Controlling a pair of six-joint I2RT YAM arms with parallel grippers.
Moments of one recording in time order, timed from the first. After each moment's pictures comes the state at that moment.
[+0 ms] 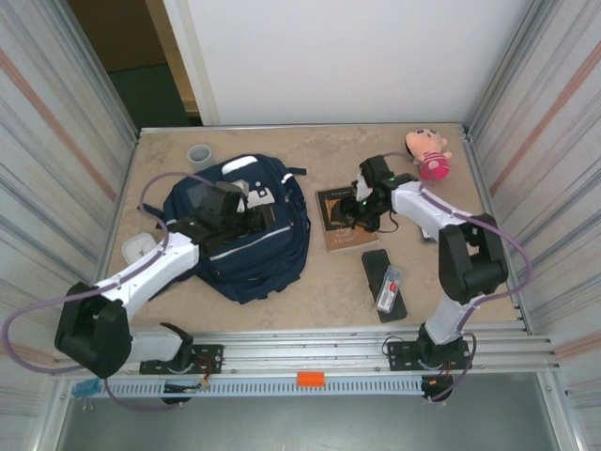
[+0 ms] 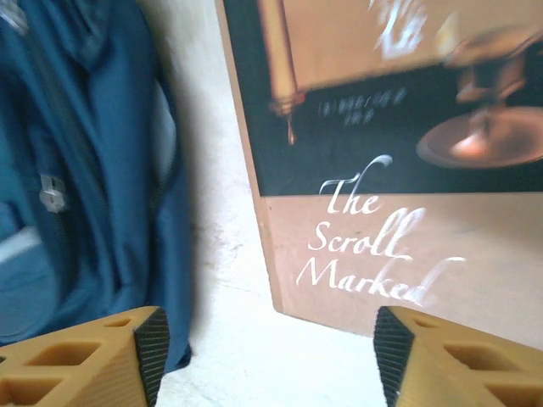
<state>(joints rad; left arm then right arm) -0.52 1.30 0.87 -0.32 0.08 -0.65 0.34 1.71 1.25 -0.72 -0.39 0.50</state>
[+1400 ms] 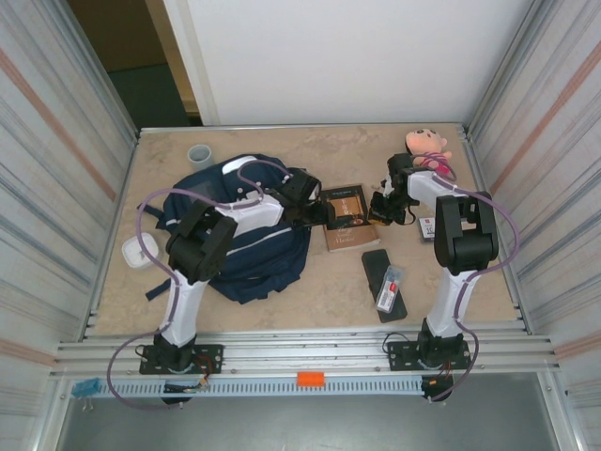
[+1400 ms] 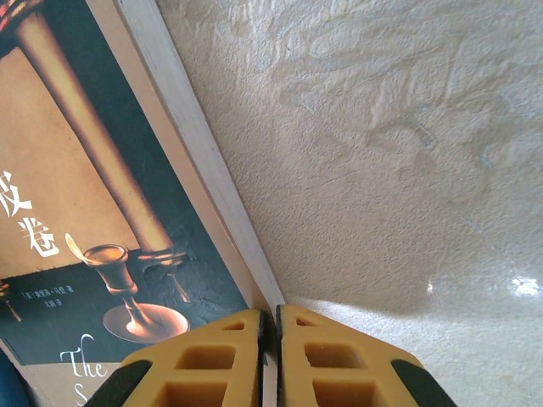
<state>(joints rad) -0.68 2.13 1.46 -0.24 0.22 -0.70 0.13 1.96 1.32 -0.74 -0.29 0.41</state>
